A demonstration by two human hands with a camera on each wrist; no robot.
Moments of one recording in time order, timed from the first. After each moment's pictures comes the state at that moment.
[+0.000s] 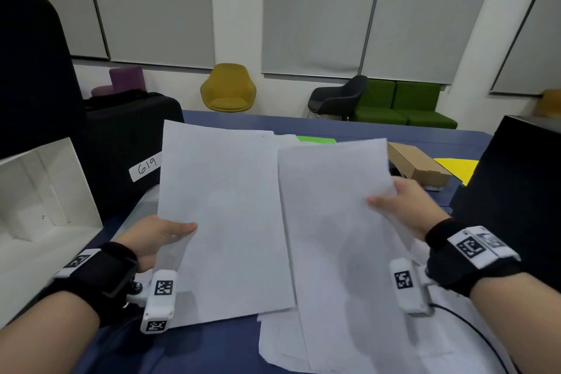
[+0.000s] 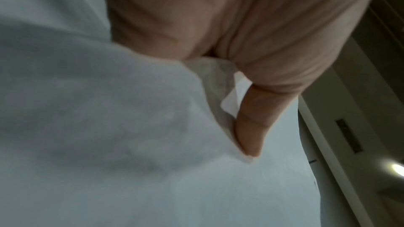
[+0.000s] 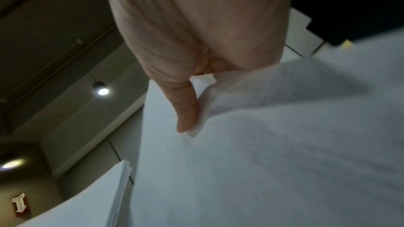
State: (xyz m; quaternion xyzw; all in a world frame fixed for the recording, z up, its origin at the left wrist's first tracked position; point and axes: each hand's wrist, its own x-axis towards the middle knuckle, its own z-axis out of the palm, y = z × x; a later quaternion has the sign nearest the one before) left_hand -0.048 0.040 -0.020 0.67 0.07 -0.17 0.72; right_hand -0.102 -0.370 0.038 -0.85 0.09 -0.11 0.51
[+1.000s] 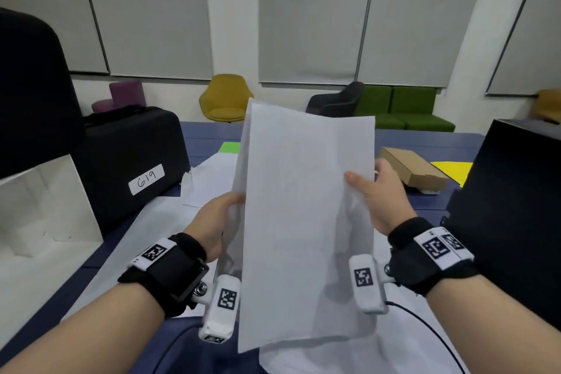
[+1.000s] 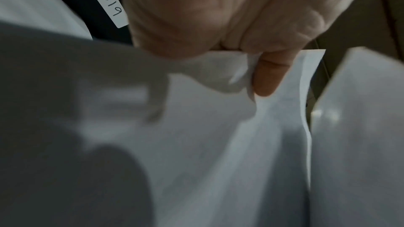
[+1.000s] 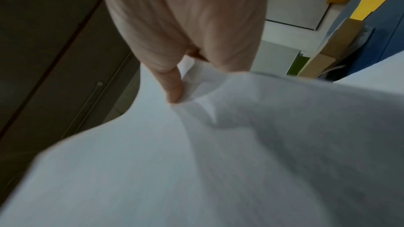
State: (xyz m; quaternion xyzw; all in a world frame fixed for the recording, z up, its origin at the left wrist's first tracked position) left_hand -0.061 -0.060 0.022 0.65 -0.03 -0.12 0.75; right_hand -0.093 -0.320 0.055 -0.69 0.05 -0.22 0.69
